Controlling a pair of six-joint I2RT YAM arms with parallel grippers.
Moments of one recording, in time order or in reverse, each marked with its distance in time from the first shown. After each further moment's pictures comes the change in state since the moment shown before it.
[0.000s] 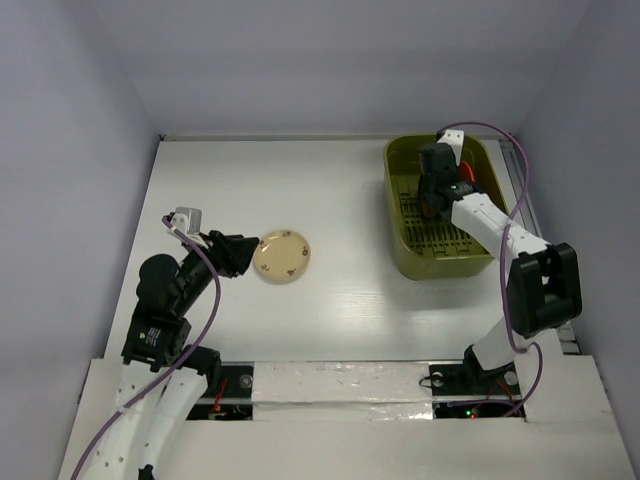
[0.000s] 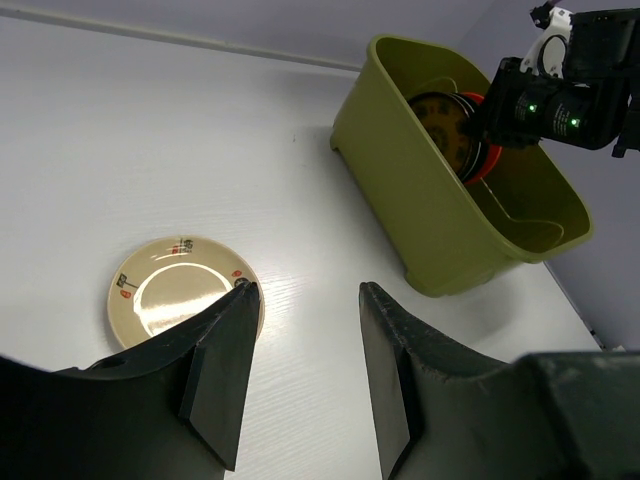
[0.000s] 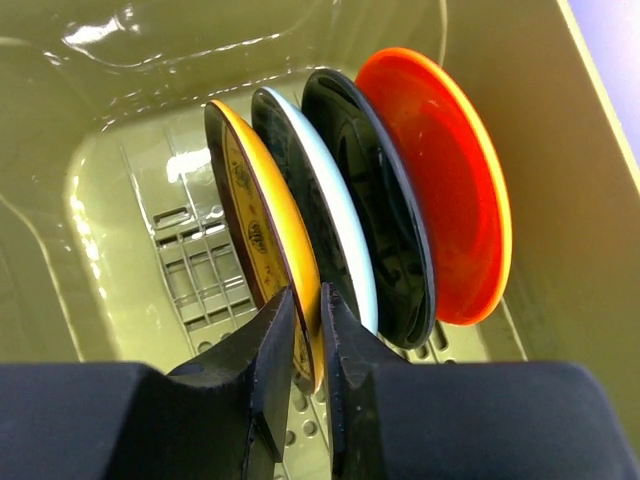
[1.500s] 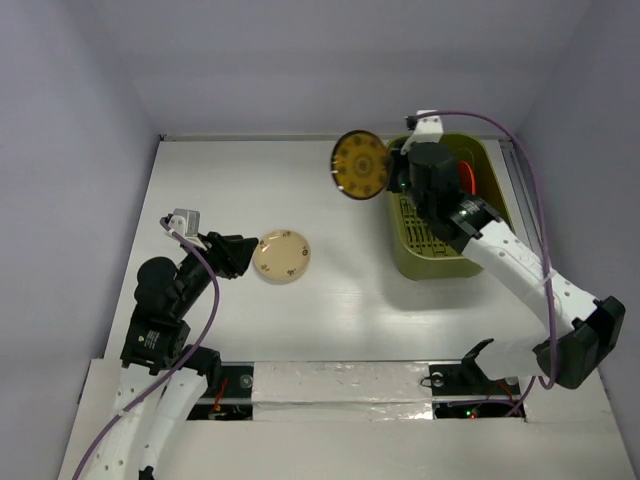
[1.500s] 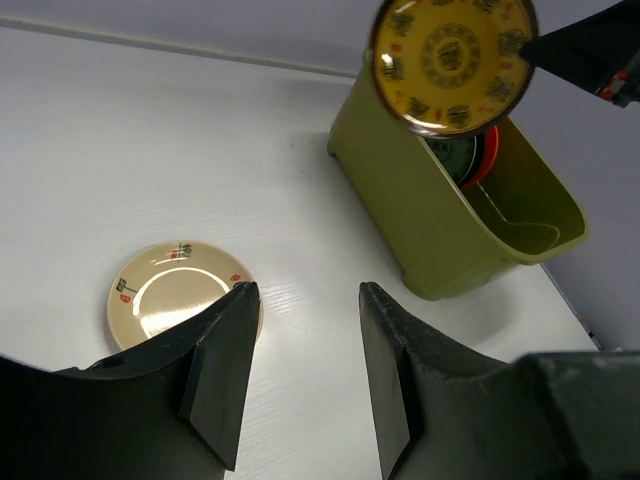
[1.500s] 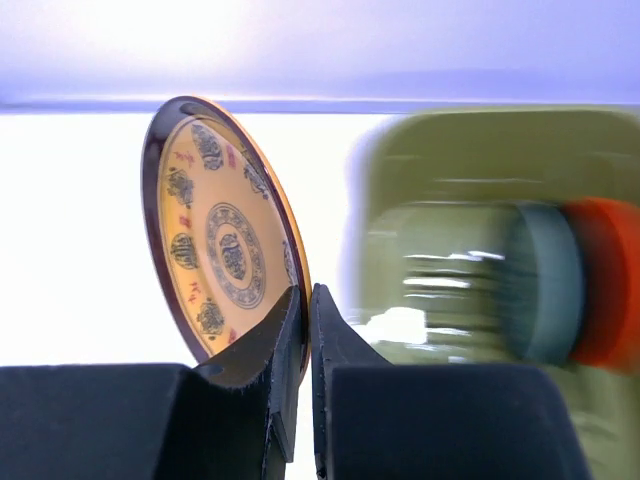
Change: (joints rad) left arm 0.000 -0.018 0.000 0.000 0.000 0.000; right arm 0.297 -0.304 0.102 -0.016 -0.139 -0.004
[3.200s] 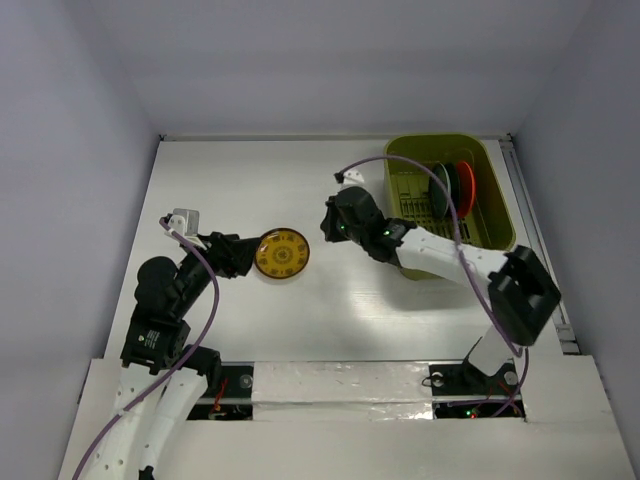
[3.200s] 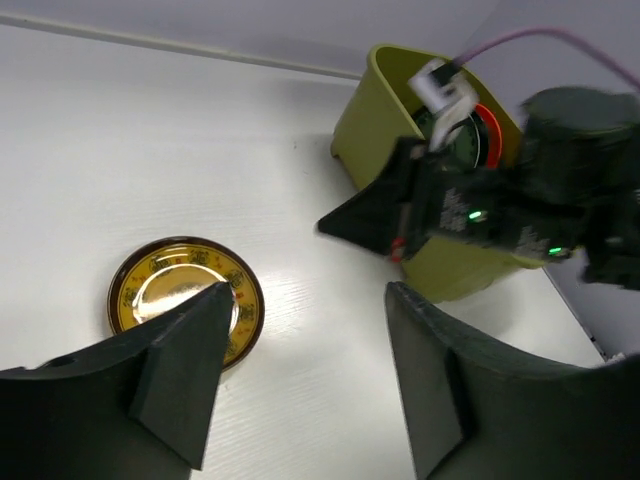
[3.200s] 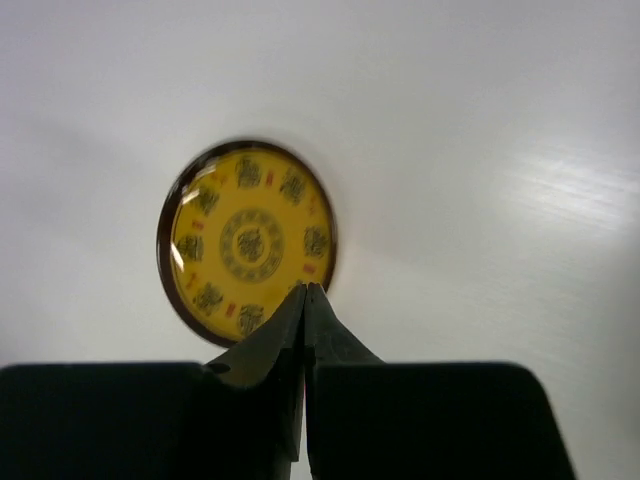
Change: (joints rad) left arm 0.000 0.002 0.000 0.000 -0.011 -0.003; right arm 0.227 0.401 -0.167 0.263 -0.303 0.336
